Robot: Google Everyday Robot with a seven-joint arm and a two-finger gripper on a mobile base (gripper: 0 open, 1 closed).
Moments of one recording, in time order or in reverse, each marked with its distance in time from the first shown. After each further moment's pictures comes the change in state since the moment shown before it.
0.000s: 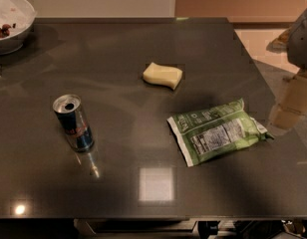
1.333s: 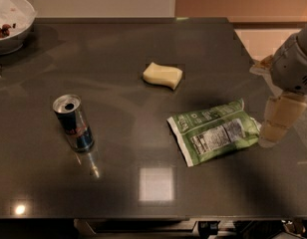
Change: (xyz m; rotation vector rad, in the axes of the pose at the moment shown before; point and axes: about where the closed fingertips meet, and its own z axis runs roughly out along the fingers) arm 0.012 -0.002 0.061 -0.094 -0.062 -0.066
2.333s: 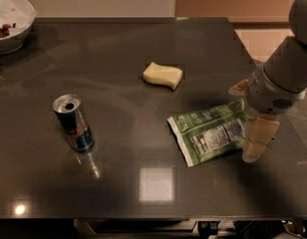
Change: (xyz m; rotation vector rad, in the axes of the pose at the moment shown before) arm -0.005 0.008 0.064 -0.089 0.003 -0.089
